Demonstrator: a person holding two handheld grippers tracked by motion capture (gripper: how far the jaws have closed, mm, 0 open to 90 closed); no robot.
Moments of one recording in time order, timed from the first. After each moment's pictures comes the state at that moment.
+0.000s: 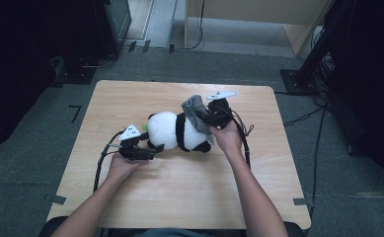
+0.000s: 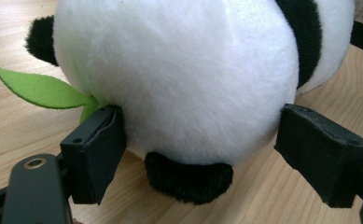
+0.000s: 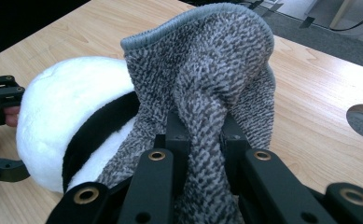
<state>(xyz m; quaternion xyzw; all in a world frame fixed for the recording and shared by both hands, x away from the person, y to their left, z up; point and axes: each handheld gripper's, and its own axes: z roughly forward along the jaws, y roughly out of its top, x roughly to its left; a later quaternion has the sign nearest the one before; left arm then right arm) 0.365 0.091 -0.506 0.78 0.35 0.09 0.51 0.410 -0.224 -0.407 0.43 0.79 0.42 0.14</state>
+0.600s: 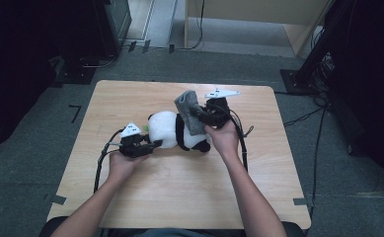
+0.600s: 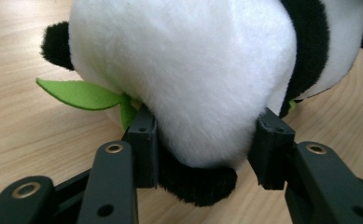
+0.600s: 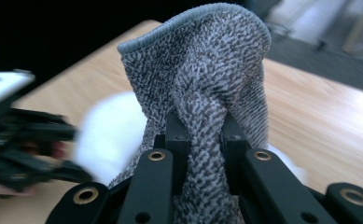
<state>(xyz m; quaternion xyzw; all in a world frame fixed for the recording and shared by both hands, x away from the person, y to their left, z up) 0.363 0.087 -0.490 0.77 0.39 0.09 0.49 0.386 -0.204 -0.376 0.41 0.76 0.48 0.14</state>
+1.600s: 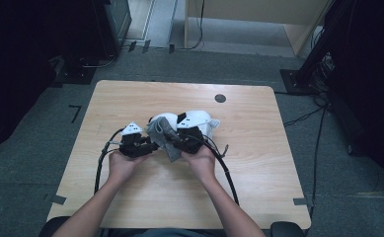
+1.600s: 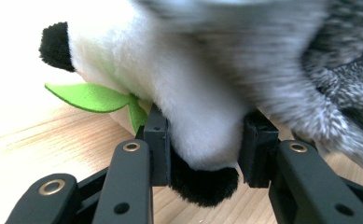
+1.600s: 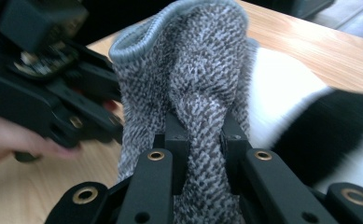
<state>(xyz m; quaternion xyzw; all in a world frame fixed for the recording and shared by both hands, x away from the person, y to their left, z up) 0.361 0.086 -0.485 0.78 0.39 0.06 0.48 0.349 -0.146 -0.443 0.35 0.80 0.47 0.13</state>
